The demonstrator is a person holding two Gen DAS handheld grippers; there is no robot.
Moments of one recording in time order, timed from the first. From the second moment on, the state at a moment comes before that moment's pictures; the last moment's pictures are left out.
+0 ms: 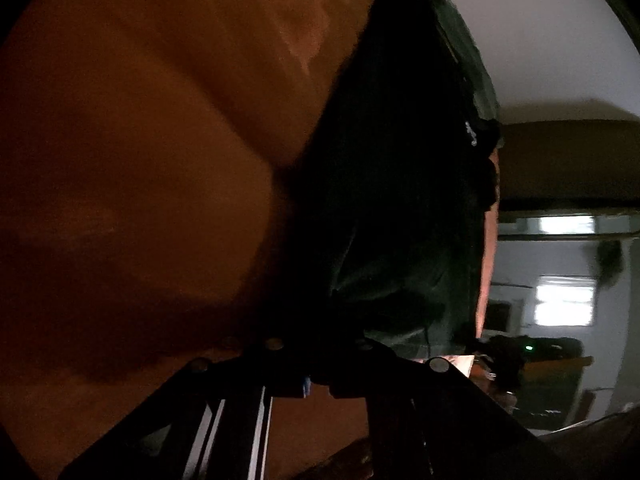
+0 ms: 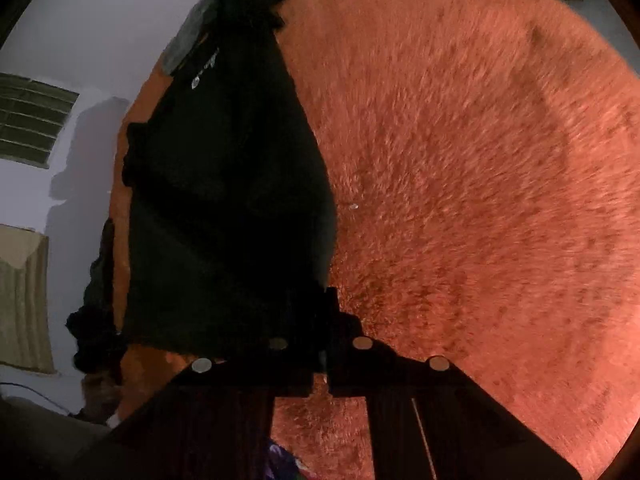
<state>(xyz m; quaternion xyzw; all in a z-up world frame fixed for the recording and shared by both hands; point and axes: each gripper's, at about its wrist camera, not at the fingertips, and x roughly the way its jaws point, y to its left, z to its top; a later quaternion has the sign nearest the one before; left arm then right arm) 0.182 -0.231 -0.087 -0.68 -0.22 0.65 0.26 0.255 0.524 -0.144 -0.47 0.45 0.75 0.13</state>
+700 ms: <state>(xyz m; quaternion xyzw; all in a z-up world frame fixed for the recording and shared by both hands) 0.220 -0.246 -0.090 -0.71 -0.14 0.64 0.25 0.276 0.504 -0.174 -0.51 0.48 0.70 0.14</state>
